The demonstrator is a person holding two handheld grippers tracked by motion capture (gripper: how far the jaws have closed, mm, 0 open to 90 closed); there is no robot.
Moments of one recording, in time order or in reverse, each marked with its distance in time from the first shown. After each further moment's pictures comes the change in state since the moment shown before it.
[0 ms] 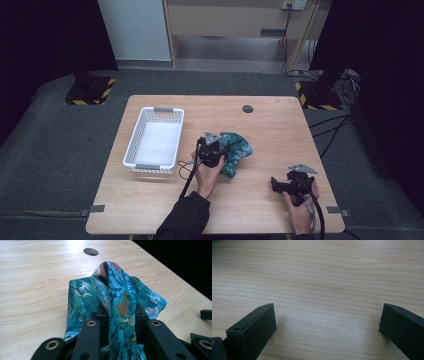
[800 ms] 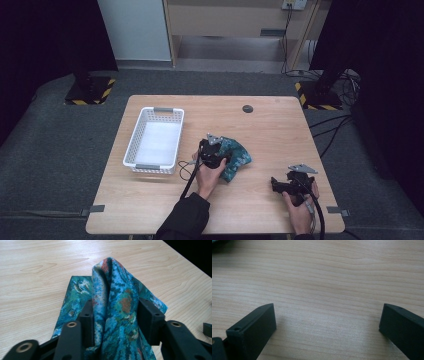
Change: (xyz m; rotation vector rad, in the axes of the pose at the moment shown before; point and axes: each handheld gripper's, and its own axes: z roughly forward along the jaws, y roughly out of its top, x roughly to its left) left arm 0.003 -0.008 0.013 0.090 0.024 -0.001; right arm 0.000 0.000 0.000 0.000 0.000 0.000
